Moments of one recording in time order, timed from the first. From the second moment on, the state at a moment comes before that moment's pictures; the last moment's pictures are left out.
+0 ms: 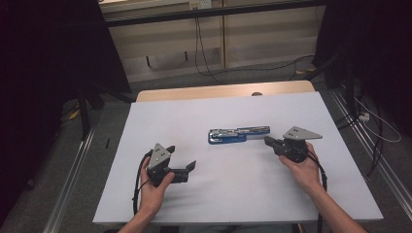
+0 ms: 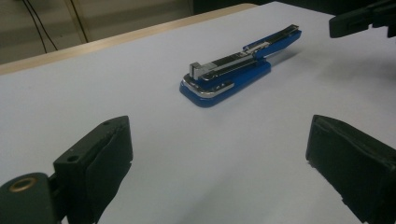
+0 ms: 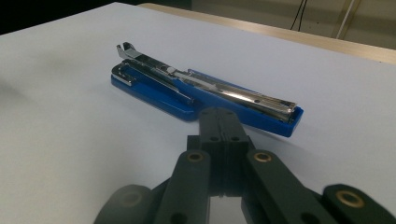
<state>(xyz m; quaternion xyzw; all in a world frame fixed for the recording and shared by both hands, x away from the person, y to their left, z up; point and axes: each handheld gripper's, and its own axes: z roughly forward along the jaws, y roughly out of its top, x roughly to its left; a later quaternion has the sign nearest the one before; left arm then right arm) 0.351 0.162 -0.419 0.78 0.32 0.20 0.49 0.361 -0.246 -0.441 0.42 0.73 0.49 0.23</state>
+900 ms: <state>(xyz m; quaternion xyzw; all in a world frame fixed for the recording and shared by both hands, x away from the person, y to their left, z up) 0.403 0.114 -0.430 0.81 0.31 0.16 0.48 0.363 -0.247 -0.443 0.43 0.73 0.48 0.23</state>
